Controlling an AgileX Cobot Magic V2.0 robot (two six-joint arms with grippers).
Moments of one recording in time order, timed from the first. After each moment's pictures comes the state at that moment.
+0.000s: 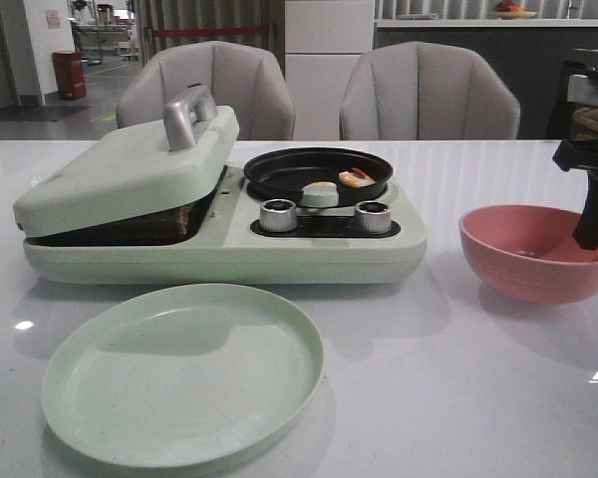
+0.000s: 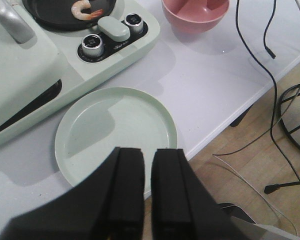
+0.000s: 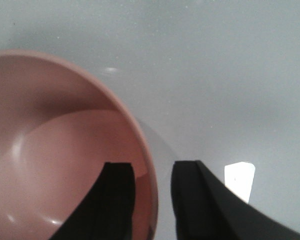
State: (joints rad) left arm -0.82 0.82 -0.87 0.01 0.79 -0.11; right arm -0.11 1.89 -1.30 0.31 0.77 -0.29
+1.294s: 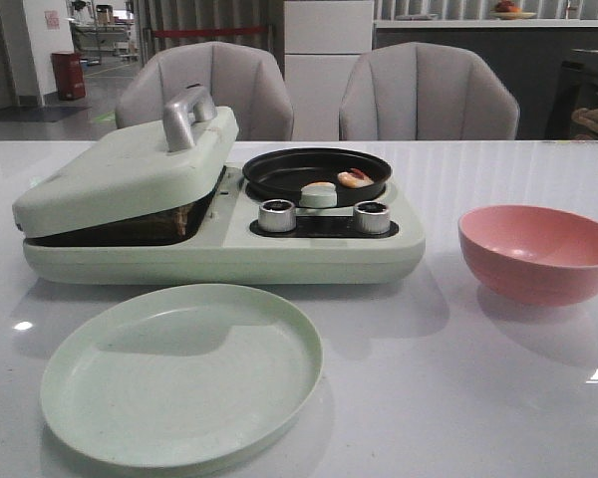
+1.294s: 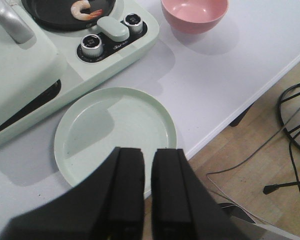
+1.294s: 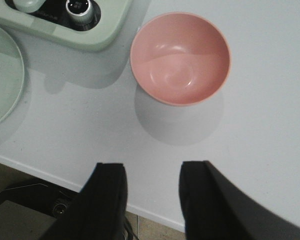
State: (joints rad) left arm -0.82 0.82 -0.87 0.01 0.79 -0.11; right arm 0.19 0.95 -1.00 0.08 1.03 -0.12
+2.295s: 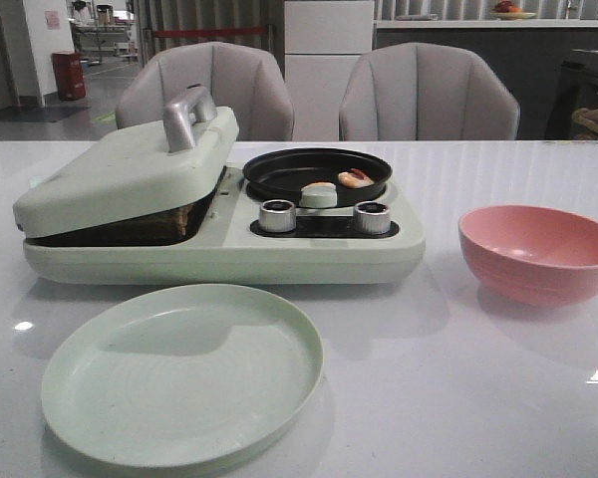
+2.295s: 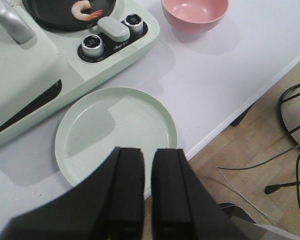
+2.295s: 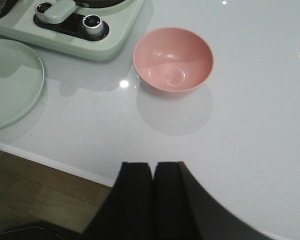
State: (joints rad) left arm -0.82 0.82 -0.87 0.01 0.79 -0.11; right arm 0.19 0.51 -0.81 0.08 1.06 -0.07
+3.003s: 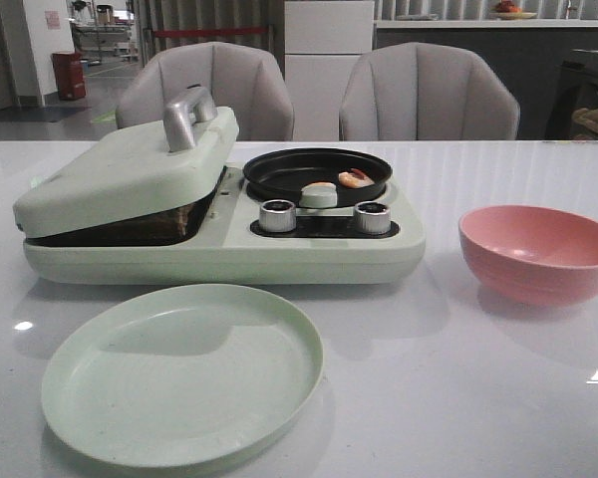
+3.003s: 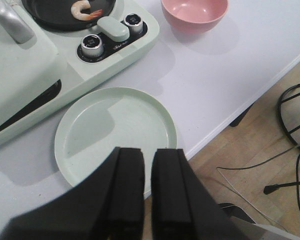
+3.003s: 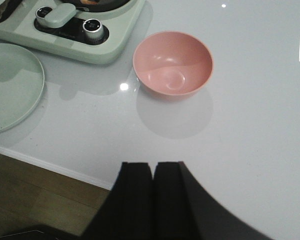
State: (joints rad) left arm -0.82 0.82 -0.87 0.01 0.79 -0.11; right arm 0.19 0.51 -0.81 0.08 1.05 -0.07
